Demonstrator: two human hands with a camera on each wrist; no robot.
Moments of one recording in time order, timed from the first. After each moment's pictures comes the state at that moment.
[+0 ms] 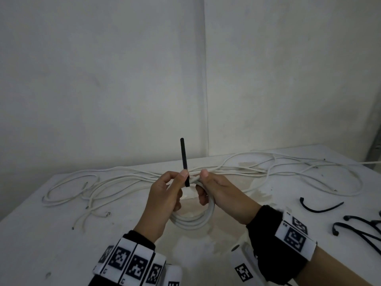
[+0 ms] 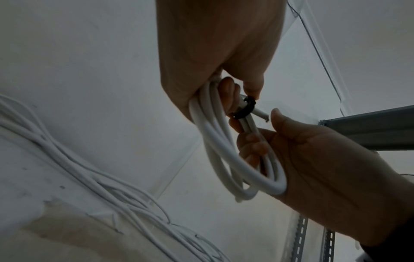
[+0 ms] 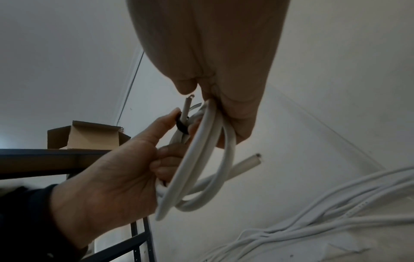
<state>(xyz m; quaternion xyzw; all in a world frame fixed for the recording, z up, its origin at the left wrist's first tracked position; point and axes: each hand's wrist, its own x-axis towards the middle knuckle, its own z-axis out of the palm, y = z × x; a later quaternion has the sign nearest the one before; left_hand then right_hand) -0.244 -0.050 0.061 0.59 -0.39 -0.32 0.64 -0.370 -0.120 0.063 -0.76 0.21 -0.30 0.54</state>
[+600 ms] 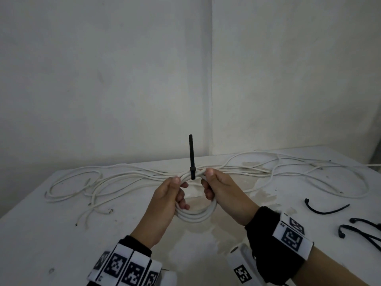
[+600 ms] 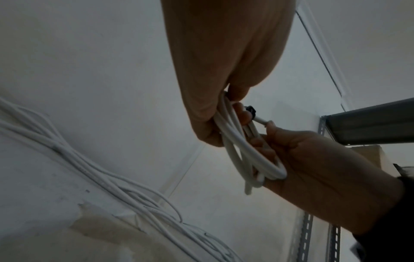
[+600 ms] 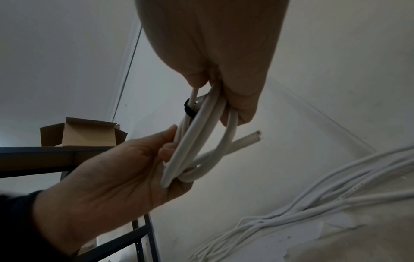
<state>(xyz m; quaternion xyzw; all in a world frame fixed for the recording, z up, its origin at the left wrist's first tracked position) -0.233 -0.044 0.045 0.56 -0.40 -0.35 0.64 -0.357 -0.120 0.056 -0.71 0.23 -0.35 0.57</state>
